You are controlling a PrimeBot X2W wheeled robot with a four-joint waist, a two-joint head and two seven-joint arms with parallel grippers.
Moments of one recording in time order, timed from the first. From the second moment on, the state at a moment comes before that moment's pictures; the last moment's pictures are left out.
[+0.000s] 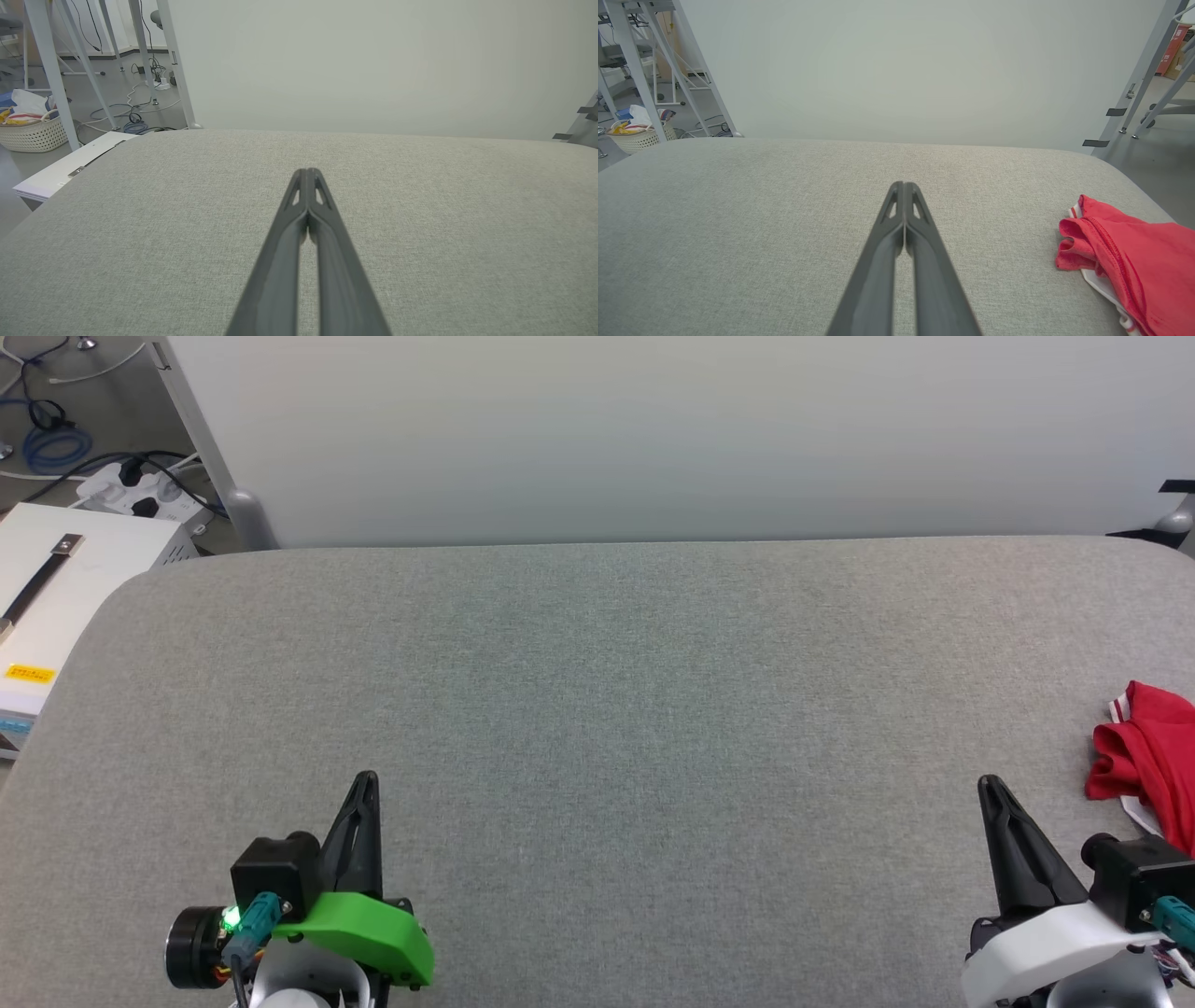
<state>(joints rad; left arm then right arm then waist) -0.02 0.21 -0.19 0.11 -0.30 0.09 -0.17 0.13 -0.08 -0.02 -0.19 0.14 0.13 0.02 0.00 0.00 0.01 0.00</state>
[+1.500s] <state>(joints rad) -0.02 0.12 -0.09 0.05 -0.15 0.05 -0.08 0.07 -0.06 -0.01 -0.09 0.07 0.13 0.01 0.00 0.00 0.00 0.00</state>
